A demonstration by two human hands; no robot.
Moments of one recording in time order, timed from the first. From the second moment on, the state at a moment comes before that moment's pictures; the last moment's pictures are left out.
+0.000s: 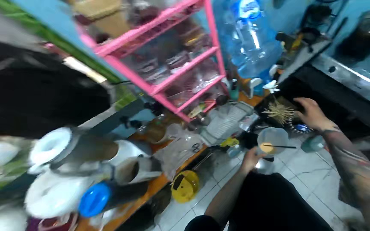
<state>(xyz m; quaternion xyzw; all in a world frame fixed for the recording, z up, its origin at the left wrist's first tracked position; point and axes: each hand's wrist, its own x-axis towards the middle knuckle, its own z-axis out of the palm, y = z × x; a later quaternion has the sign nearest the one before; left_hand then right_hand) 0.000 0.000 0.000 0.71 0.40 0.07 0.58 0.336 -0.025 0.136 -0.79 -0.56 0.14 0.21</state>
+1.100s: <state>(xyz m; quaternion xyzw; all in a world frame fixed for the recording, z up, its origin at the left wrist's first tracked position) 0.240 0.100 -0.015 0.59 0.63 0.17 0.47 0.468 0.132 0.071 -0.56 -0.80 0.20 0.10</state>
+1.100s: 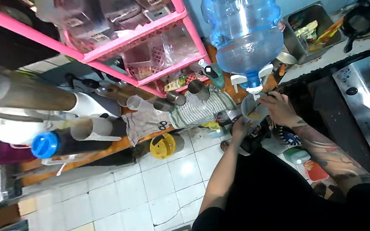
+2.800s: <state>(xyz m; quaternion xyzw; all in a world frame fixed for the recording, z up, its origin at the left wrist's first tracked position) 0.260 0.072 -0.043 0.54 0.62 0.24 0.51 0.459 0.125 0.048 -0.60 -0.76 0.19 0.12</state>
